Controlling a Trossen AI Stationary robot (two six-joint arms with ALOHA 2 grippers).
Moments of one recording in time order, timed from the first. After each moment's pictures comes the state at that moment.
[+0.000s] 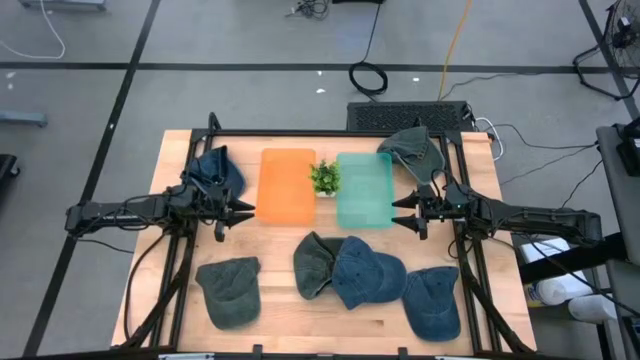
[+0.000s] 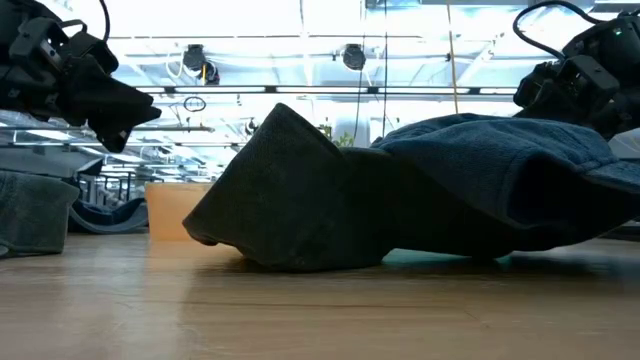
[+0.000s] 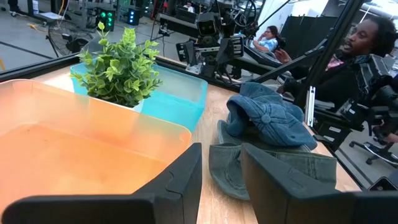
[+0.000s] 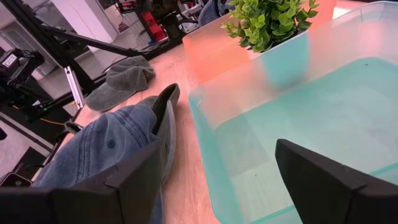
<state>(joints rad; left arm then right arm) 0.09 0.14 0.01 0.03 0.10 -0.29 -0.23 0.37 0.01 0.09 -0.21 0.40</state>
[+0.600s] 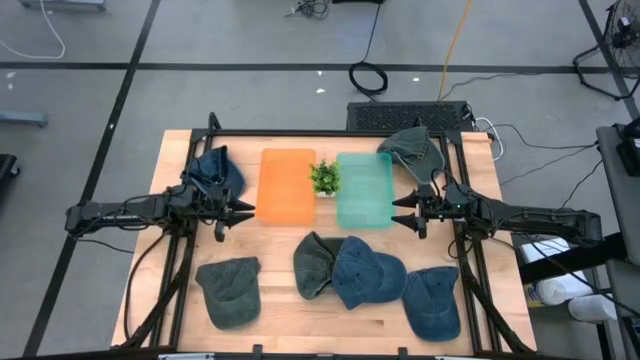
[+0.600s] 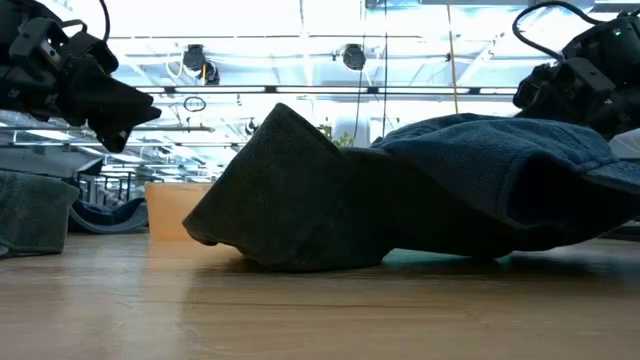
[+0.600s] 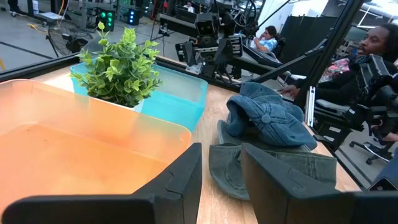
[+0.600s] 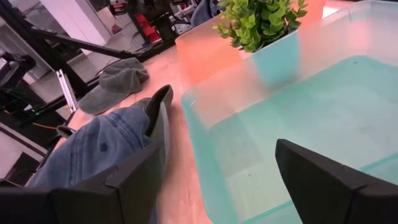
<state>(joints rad) 0.09 0.14 0.01 0.03 0.10 -0.29 -0.23 0.37 0.01 0.08 -0.18 0.43</state>
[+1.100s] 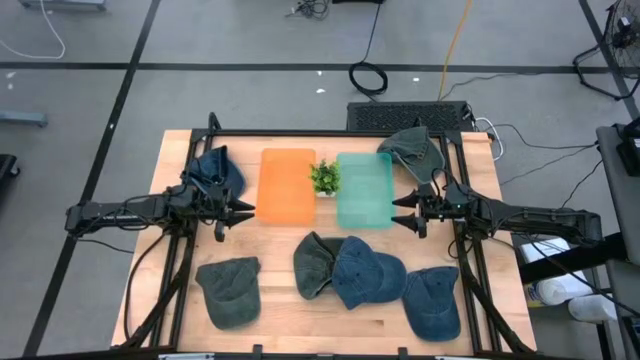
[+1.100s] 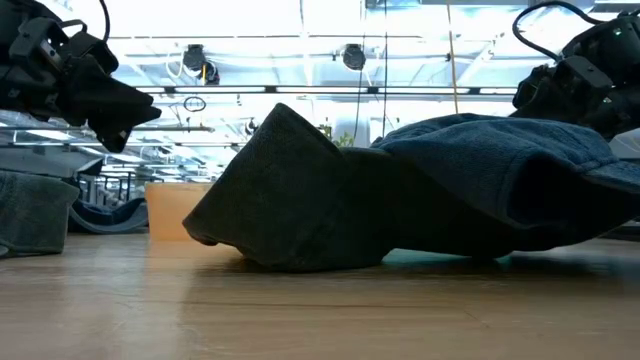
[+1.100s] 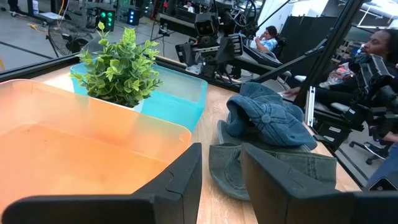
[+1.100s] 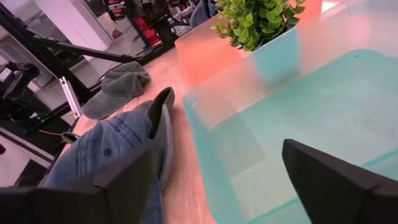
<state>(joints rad) 0.09 0.14 0.01 0.03 0.10 -0.29 -0.23 0.37 0.01 0.08 -0.18 0.46</state>
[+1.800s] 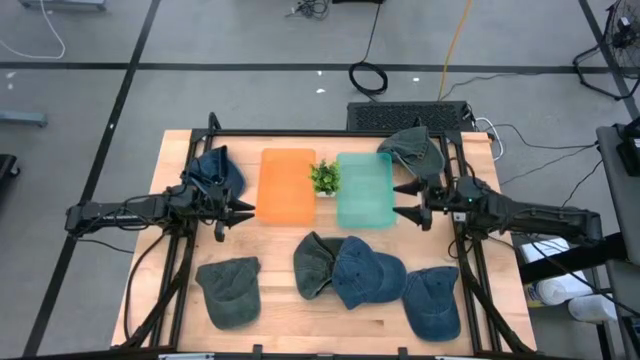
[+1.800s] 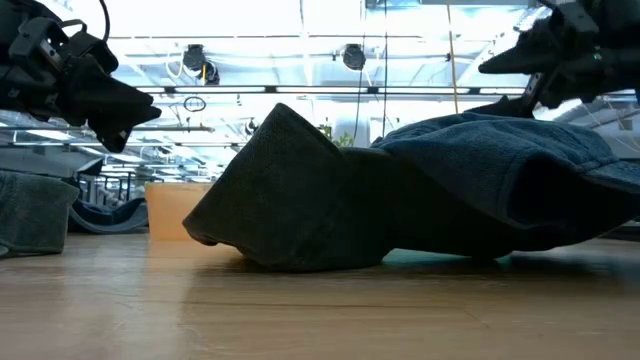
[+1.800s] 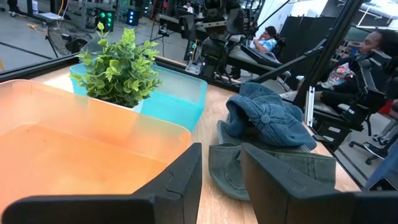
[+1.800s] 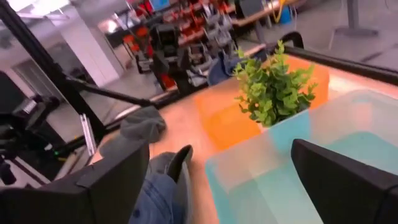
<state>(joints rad) 0.09 0.14 0.01 0.03 0.10 -0.29 -0.23 0.38 0.19 0.08 -0.15 0.42</state>
